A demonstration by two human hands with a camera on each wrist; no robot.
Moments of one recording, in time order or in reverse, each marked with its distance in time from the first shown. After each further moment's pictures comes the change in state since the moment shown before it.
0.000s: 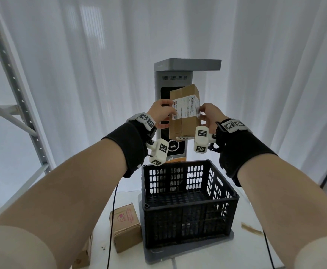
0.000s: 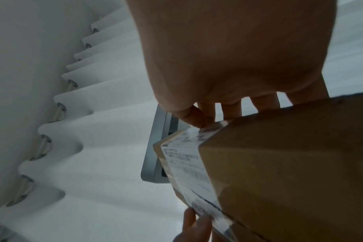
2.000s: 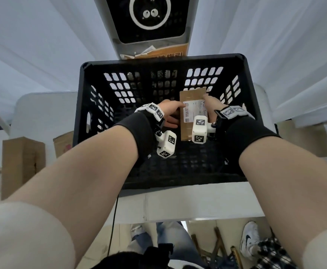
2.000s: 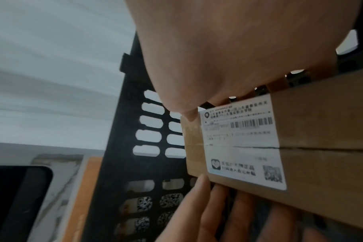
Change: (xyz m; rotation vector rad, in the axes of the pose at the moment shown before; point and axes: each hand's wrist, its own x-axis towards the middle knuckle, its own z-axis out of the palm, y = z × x) left_hand 0.261 -0.473 0.166 -0.060 -0.159 -1.064; right_hand 0.370 0.396 -0.149 -0.561 0.017 0.770
